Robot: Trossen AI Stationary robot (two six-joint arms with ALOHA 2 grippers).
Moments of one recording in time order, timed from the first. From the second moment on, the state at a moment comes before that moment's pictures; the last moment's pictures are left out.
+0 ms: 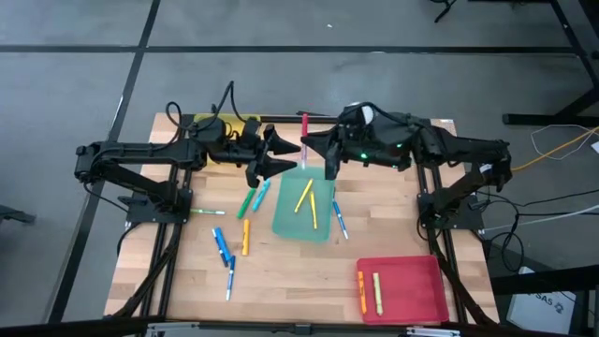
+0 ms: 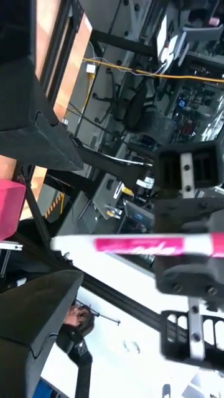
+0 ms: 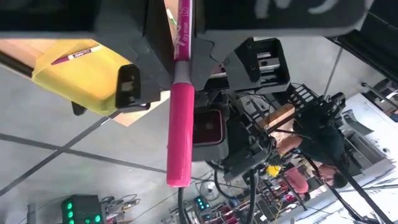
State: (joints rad) left arm 0.13 1.21 1.04 0.34 0.22 -0.48; right arm 0.12 1.51 1.90 -0.51 0.41 0.53
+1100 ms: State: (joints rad) left arm 0.13 1.21 1.04 0.34 0.26 -0.49; right arm 0.11 1.60 1.90 -0.48 0.36 0.58
